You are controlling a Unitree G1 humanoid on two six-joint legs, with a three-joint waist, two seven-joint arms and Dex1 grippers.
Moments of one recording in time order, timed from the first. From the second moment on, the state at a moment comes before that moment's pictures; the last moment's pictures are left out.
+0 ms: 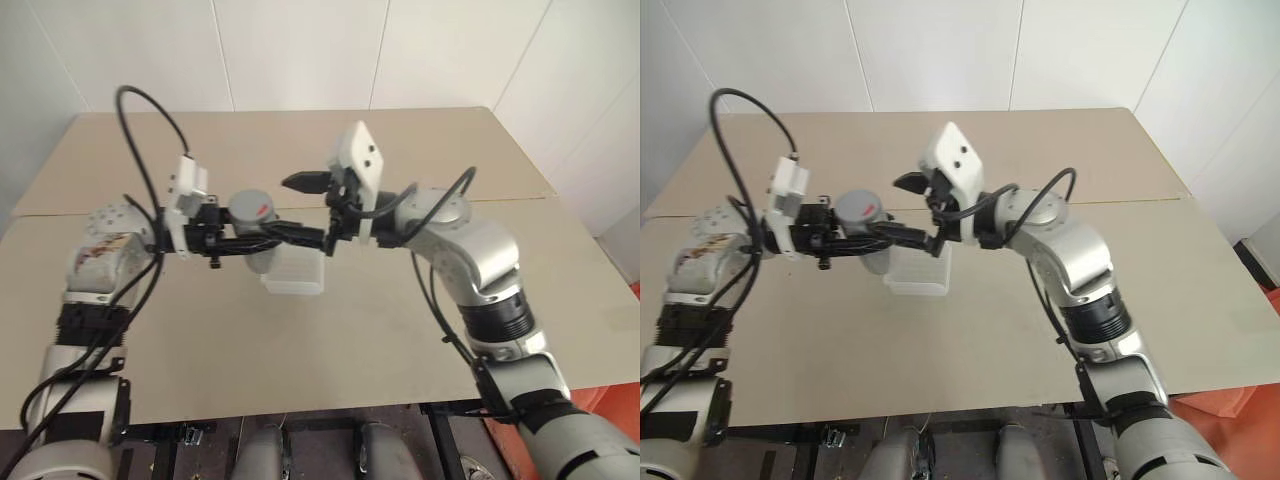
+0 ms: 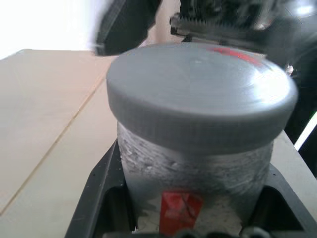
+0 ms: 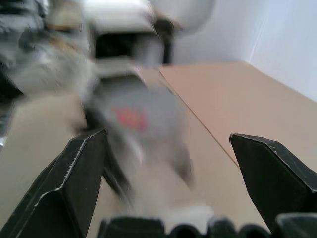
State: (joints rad) left arm -0.69 0.72 0.06 0.16 -0.54 0.35 -1.45; right arm -0.91 -0.42 0.16 -0.05 0.41 0.67 0.72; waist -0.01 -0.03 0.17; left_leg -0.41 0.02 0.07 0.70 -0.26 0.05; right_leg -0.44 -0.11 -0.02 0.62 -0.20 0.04
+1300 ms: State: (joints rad) left arm -0.76 0.60 -0.01 0.25 -0.47 0.29 -1.39; right arm -0.94 -0.29 0.24 -0.22 0.41 0.79 0.64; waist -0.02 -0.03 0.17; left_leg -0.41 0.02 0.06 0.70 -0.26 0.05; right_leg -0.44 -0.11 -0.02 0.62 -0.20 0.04
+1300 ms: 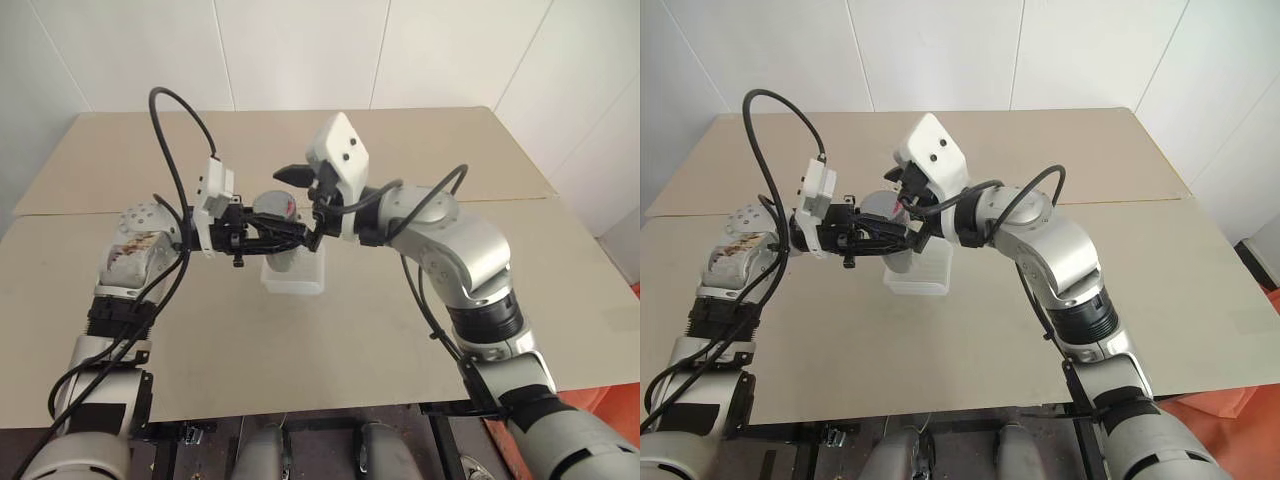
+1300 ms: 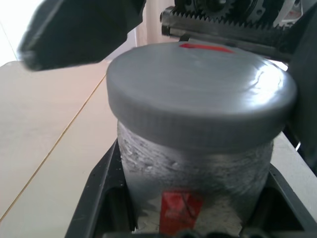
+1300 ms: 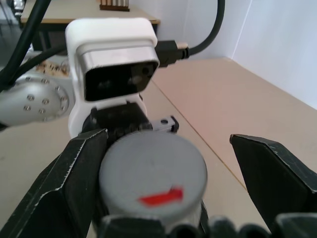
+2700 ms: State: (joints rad) left arm -0.71 0.63 0.02 0.19 -0.51 0.33 -1.42; right arm -0.94 -0.25 0.27 -0.26 0.40 0.79 0.61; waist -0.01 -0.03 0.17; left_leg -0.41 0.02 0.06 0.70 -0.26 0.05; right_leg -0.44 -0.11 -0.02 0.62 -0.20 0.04
